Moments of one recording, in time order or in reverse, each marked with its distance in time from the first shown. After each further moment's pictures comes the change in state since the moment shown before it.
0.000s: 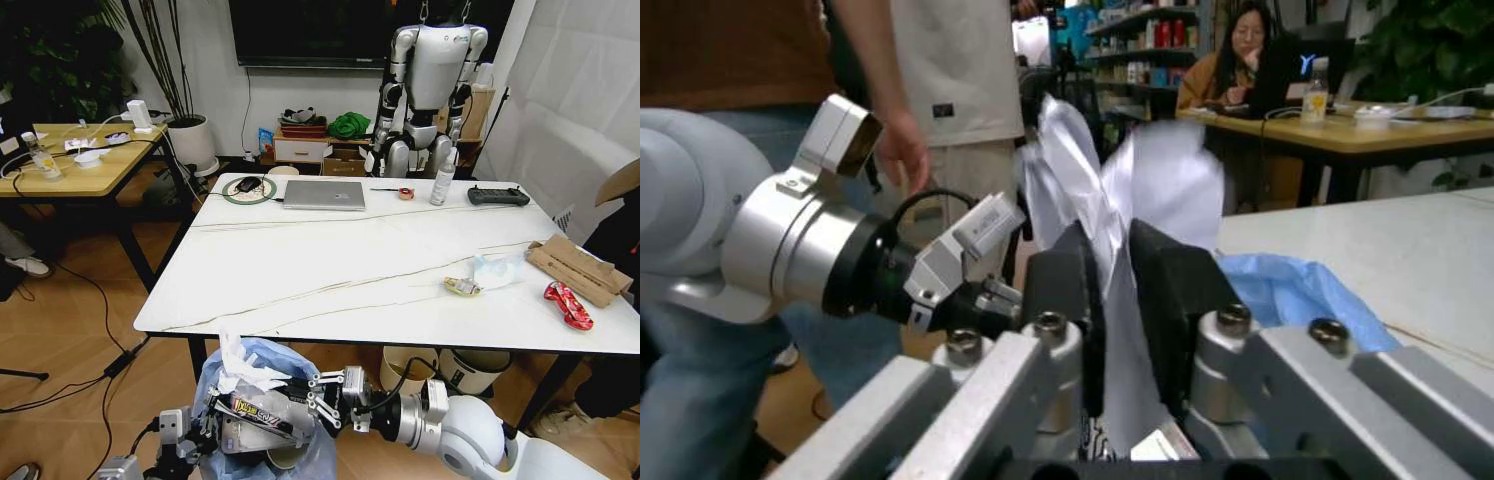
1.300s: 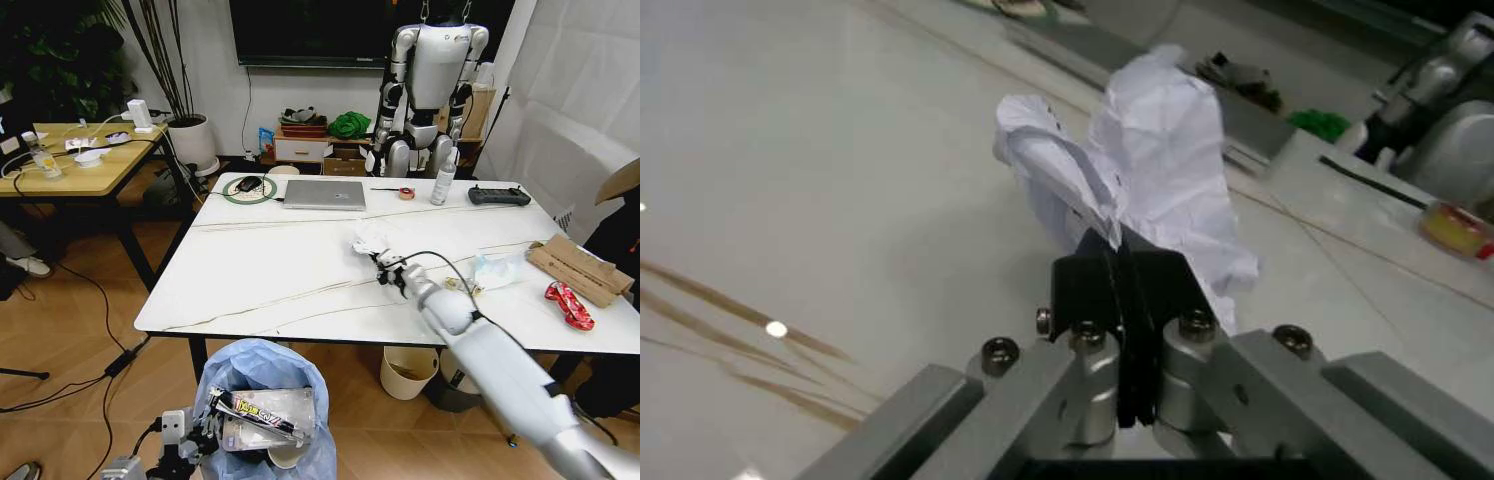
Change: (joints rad) left arm -0.012 -0.006 0.010 0.024 0.029 -0.013 0.016; right arm 0.427 0.204 0.177 -0.584 -0.209 -0.246 0.309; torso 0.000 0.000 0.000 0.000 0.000
